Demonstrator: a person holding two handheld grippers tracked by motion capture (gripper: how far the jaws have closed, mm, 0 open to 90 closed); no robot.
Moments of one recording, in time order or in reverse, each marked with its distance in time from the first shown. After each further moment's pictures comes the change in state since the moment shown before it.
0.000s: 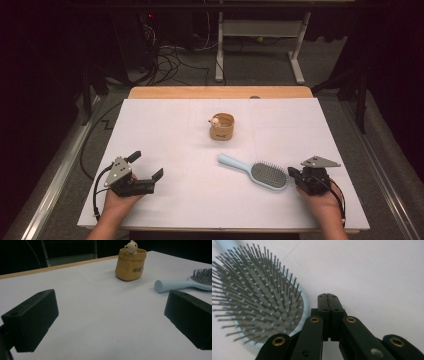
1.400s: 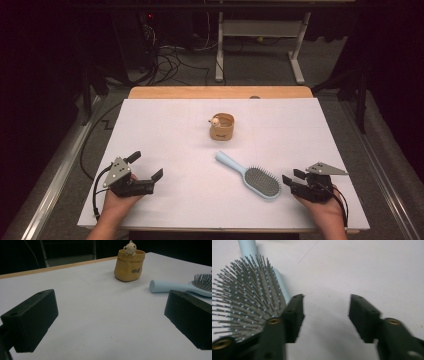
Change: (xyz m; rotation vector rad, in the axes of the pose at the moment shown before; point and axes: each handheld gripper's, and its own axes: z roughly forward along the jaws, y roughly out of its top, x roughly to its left) left arm 0.000 -0.001 -0.001 -0.010 -0.010 -0.004; right arm 0.002 -0.015 -0.014 -0.082 0.081 0.080
